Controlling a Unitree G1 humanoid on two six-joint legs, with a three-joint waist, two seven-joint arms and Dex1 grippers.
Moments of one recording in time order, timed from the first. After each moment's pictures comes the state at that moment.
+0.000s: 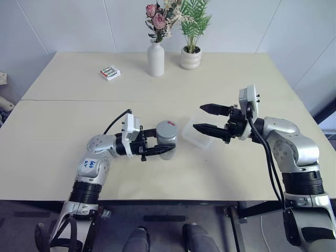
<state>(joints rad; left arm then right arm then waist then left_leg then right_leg) -0.58 0.38 -0.02 0.16 -0.45 0.15 -1.19 -0.68 -0.57 -0.06 -0.02 0.61 0.57 1.08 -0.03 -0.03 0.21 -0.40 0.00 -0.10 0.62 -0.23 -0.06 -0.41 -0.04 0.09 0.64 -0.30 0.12</state>
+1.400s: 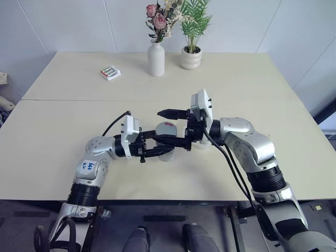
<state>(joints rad) -0.56 0.39 -0.02 0.14 -0.44 0.16 -1.17 -0.77 -0.38 0.15 -0.05 0.52 0.52 1.00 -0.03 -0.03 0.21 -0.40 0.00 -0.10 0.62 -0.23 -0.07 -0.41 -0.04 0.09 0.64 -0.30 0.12</state>
